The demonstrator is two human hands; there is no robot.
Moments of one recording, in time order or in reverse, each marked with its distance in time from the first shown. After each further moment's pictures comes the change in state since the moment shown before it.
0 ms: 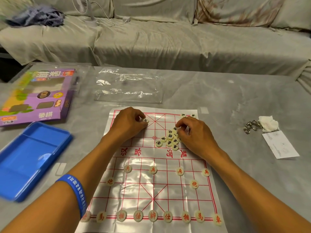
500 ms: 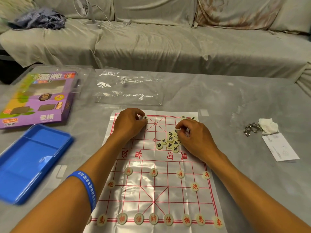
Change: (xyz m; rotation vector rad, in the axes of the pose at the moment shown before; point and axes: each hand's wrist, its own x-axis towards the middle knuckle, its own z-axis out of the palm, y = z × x) left_hand 0.009 -0.003 0.007 -0.052 0.084 -0.096; right_hand 0.000 -0.005 0.002 0.024 0.015 0.018
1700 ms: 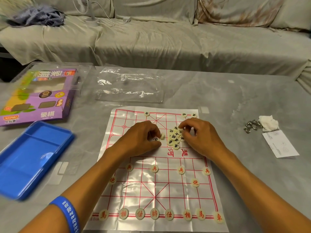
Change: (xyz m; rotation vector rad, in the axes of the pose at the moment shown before) left_hand -0.053 0.014 -0.004 0.057 -0.390 0.316; right_hand -0.009 0.002 -0.019 -0.001 -0.100 -0.044
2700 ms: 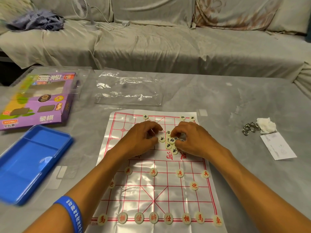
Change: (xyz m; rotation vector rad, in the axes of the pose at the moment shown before) left_hand 0.011 -0.002 0.004 -0.131 0.045 0.011; right_hand 0.012 -0.013 -0.001 -0.189 -0.233 -0.021
